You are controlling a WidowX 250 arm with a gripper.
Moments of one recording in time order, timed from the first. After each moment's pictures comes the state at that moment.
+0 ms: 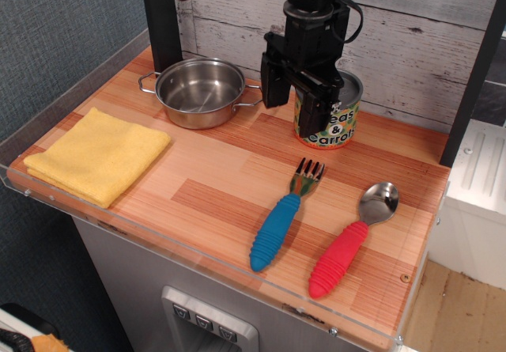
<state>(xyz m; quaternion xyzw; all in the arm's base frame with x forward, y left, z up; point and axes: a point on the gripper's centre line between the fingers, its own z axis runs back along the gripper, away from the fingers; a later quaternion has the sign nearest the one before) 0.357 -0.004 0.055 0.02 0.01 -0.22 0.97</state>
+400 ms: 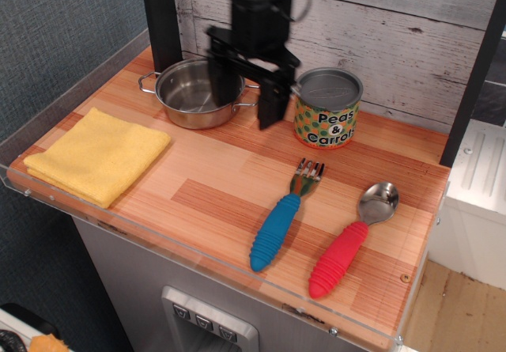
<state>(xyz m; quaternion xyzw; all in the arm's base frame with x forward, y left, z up) 0.315 0.029 0.082 -0.01 0.03 -0.11 0.99</state>
